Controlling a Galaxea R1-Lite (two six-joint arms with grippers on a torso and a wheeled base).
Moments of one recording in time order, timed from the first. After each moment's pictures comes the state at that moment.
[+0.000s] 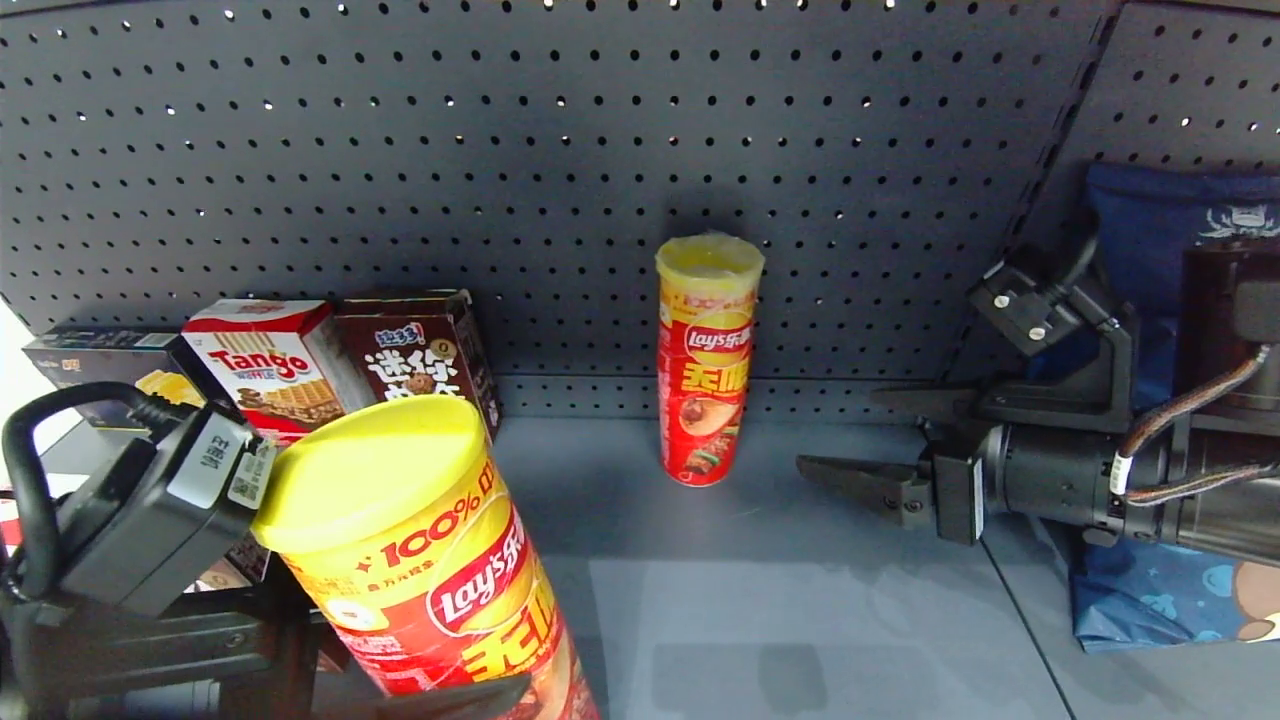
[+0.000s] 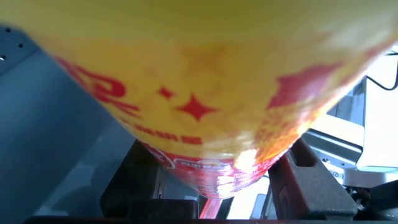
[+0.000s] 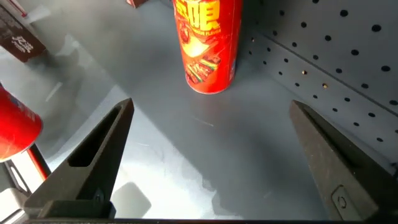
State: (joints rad) left arm -0.57 1.16 -0.53 -0.33 -0.55 0.12; right arm 0.64 1.43 -0.87 -0.30 0.13 -0.09
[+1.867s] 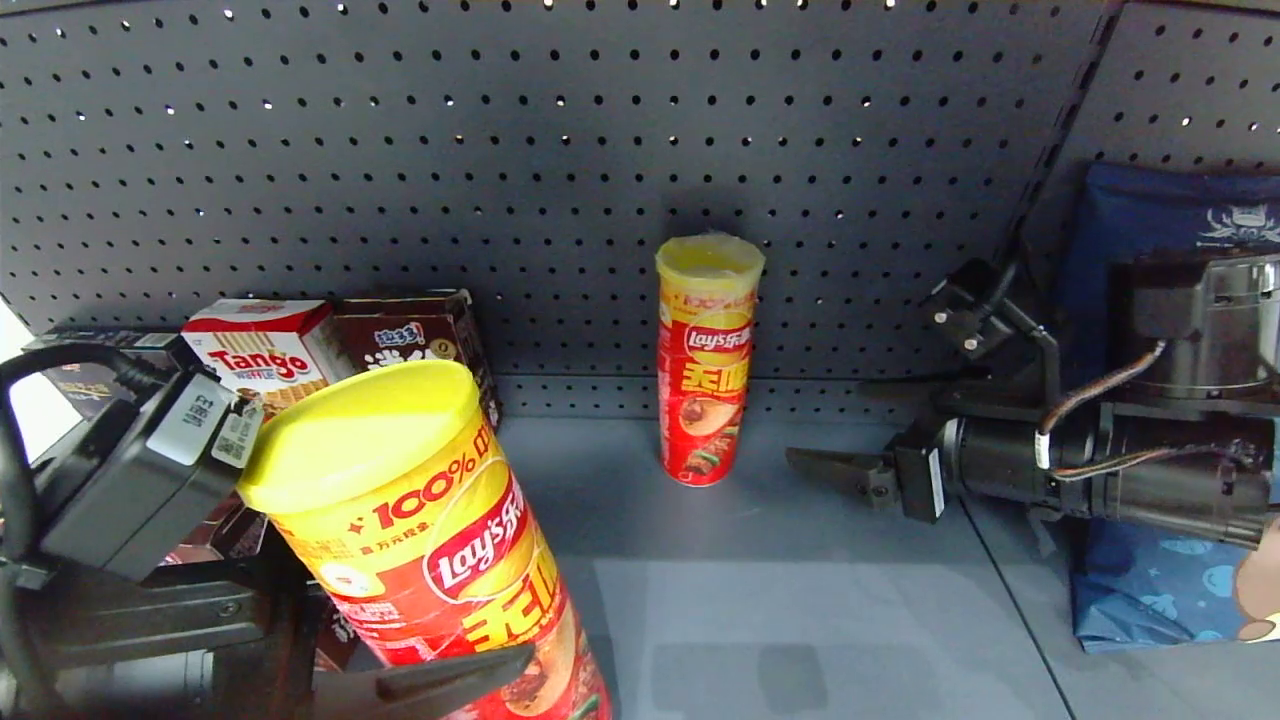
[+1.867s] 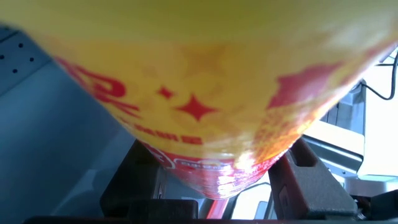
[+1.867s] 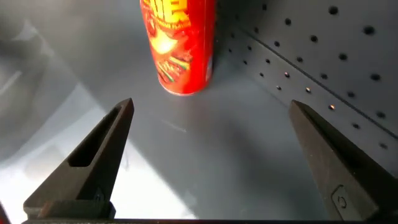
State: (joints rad) left arm -0.57 1.17 -0.57 -0.32 -0.55 0.11; right arm 0.58 1.52 -0.89 -0.35 0.14 -0.17
